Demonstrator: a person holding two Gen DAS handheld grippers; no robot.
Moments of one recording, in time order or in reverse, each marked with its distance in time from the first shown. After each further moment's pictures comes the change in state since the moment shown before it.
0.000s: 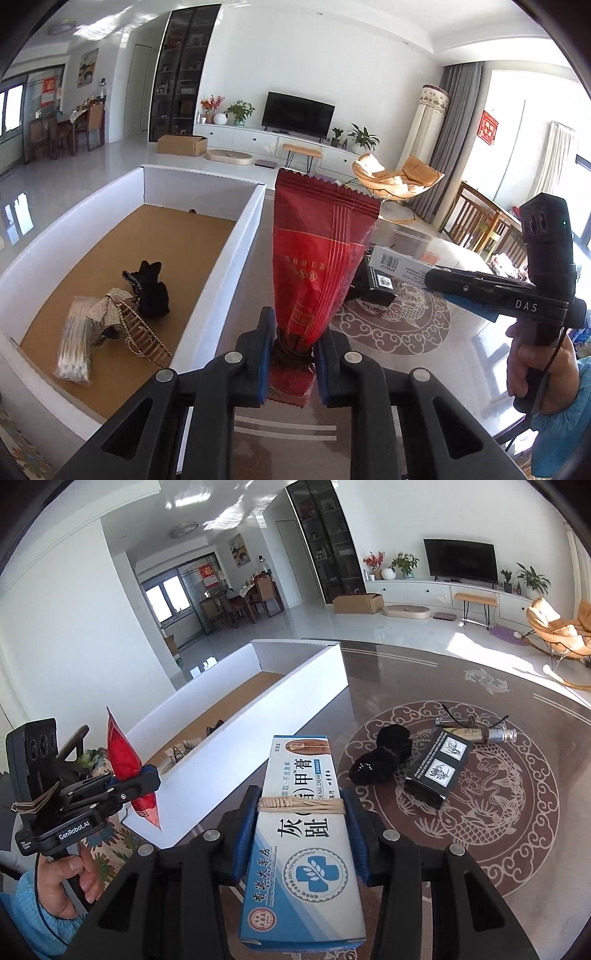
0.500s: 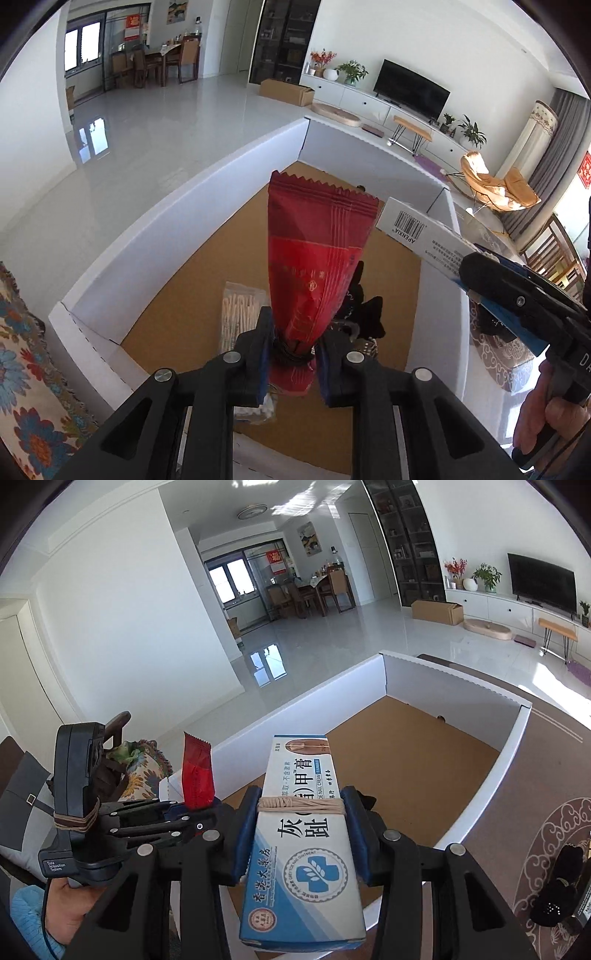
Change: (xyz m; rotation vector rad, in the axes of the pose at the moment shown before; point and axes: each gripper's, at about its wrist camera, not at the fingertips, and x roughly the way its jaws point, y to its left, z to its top) left arm 0.039 0.199 0.032 -0.265 0.229 0.294; right arm 0.195 0.183 0.091 -0.148 0.066 0.193
